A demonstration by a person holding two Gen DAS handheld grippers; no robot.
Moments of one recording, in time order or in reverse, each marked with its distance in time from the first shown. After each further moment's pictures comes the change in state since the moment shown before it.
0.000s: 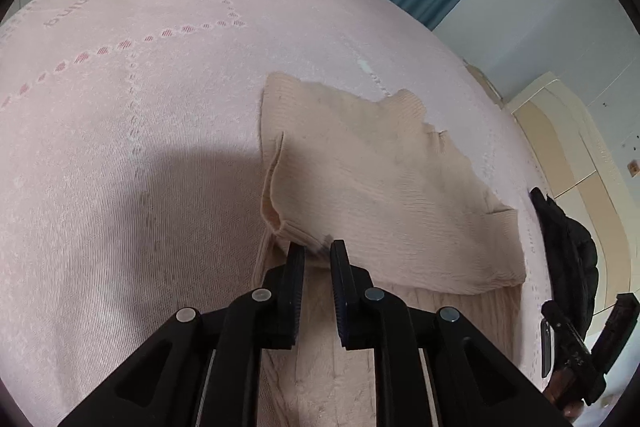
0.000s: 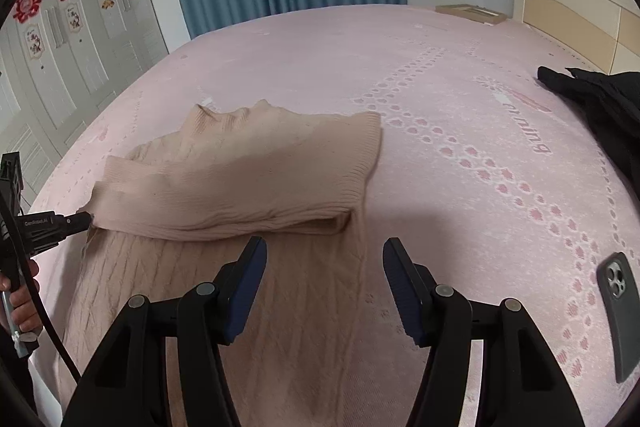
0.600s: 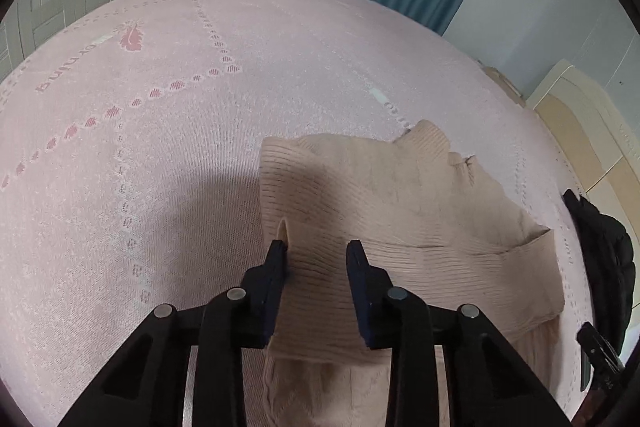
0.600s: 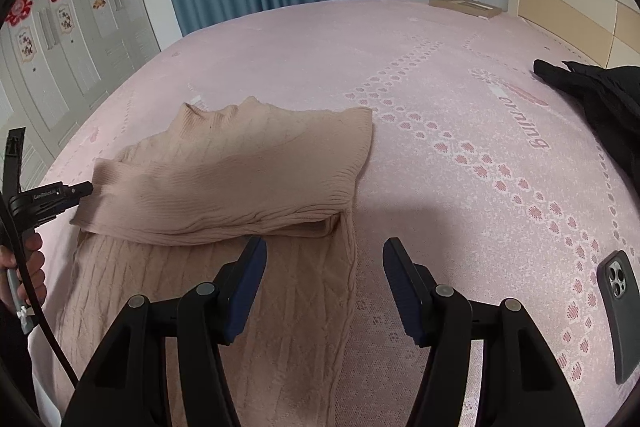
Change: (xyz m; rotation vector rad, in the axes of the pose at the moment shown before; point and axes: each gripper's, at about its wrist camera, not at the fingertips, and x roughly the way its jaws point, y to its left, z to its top) left arm 0.031 -0.021 0.041 0.093 -0.062 0.141; right arm 0.007 -0.007 0.002 0.016 0.015 -0.020
